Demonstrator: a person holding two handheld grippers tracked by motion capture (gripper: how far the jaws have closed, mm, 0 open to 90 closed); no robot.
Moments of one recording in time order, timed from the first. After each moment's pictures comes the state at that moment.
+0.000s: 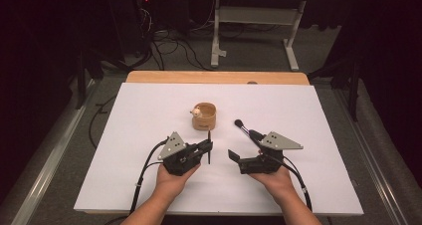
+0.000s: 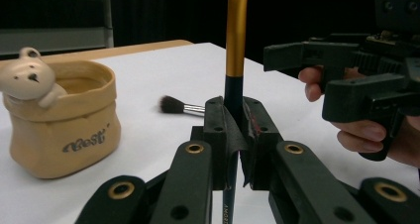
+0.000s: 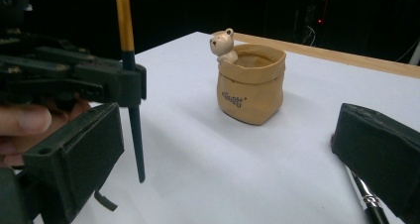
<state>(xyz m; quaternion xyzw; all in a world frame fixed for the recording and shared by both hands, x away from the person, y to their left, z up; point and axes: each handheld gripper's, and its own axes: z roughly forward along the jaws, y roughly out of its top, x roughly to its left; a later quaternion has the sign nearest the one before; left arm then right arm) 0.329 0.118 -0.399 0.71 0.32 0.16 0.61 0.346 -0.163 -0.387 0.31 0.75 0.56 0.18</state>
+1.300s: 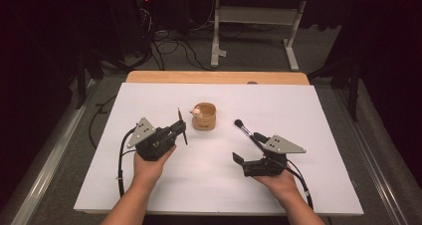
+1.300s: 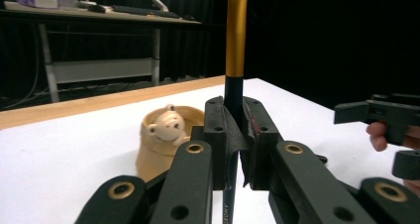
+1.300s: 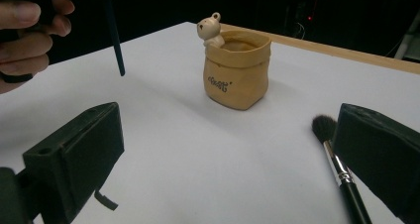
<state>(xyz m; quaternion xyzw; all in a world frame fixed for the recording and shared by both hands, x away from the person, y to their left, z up) 0.344 0.180 -0.374 0.66 0.35 0.23 0.63 0.343 -0.173 -0.397 0.31 0.75 0.55 0.19</state>
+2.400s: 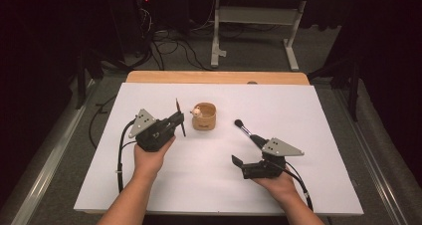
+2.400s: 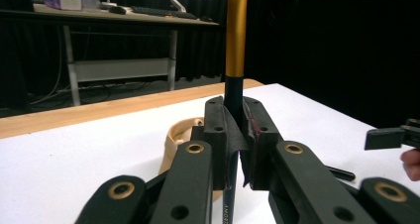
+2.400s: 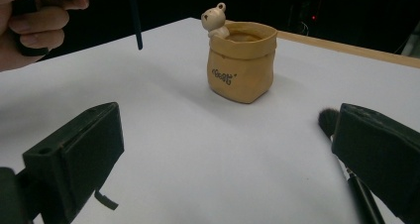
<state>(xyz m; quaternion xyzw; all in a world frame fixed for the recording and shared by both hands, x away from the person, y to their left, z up) 0.363 0.179 -0.363 0.65 0.37 0.24 0.61 0.342 -0.172 -0.405 0.30 0.75 0.55 0.19</state>
